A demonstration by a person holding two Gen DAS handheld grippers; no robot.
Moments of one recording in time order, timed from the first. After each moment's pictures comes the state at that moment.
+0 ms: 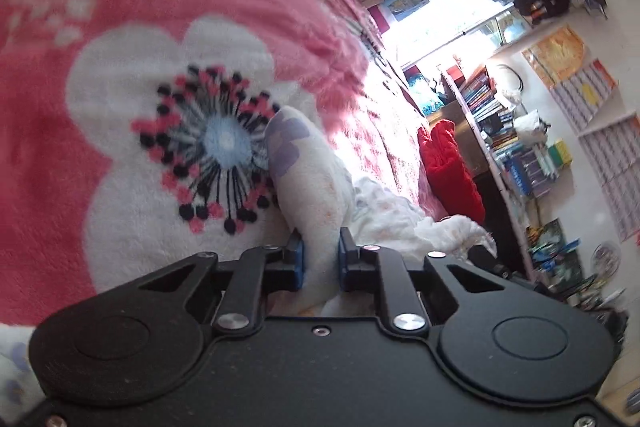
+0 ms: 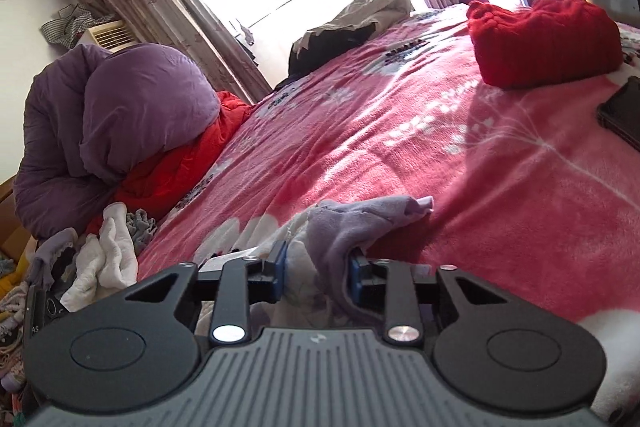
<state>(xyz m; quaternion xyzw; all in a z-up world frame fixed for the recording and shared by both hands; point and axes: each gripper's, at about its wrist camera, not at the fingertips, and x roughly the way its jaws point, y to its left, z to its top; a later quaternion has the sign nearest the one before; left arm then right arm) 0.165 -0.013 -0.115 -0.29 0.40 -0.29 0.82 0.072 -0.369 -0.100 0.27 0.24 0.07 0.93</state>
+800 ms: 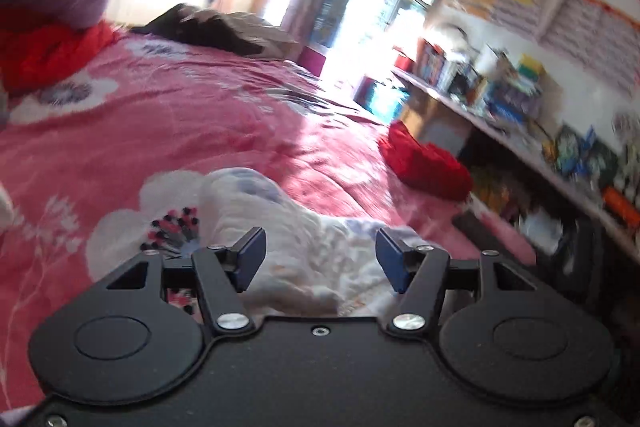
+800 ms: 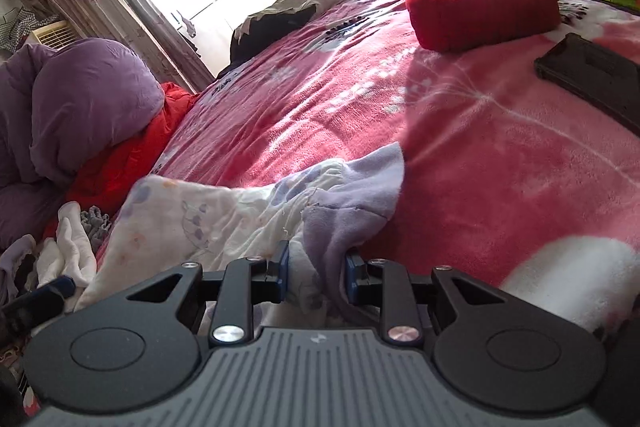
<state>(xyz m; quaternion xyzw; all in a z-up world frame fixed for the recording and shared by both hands) 0.135 -0.005 -0.061 -0.14 0.29 -0.32 0.89 0.056 -0.365 -0.120 0.29 0.29 -0.02 0.91</state>
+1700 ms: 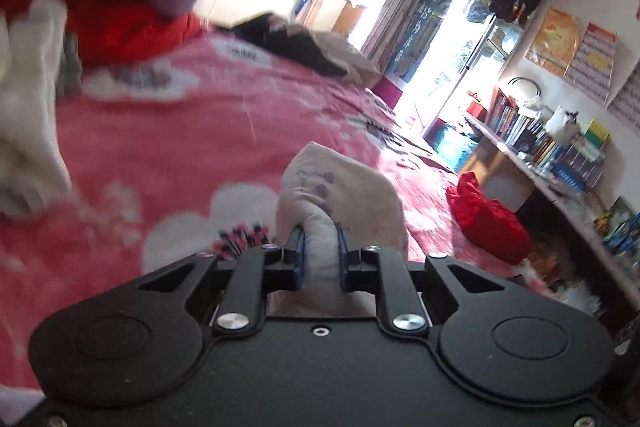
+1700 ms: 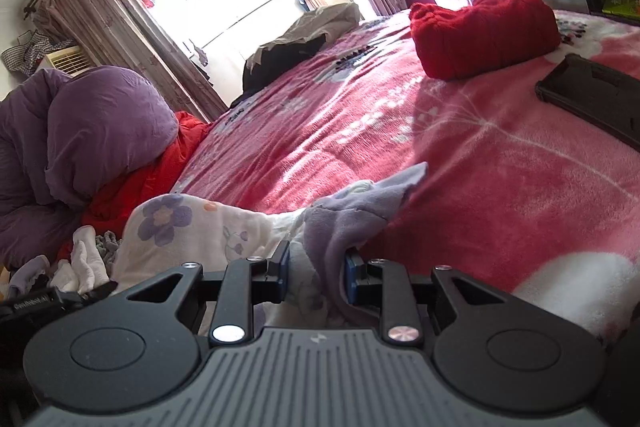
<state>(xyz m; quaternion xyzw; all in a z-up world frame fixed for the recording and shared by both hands) 0.133 -0.007 -0.034 -0.13 0.26 -0.20 0.93 0.047 -0.366 -0.110 0.30 0.24 -0.01 0.92</state>
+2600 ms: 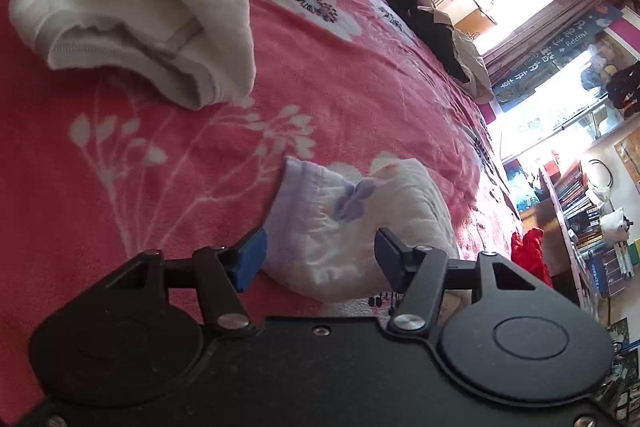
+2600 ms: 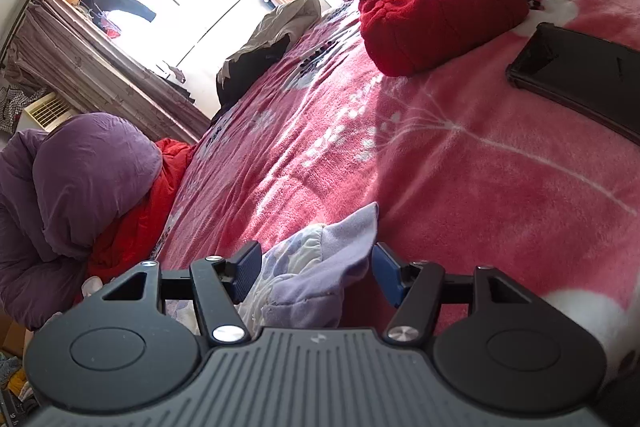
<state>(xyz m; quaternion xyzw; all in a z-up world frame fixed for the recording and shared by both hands) 0.163 0.094 -0.108 -0.35 0.40 -0.09 0.84 0.079 -0.425 -0.123 0.39 0.27 -0.02 0.88</state>
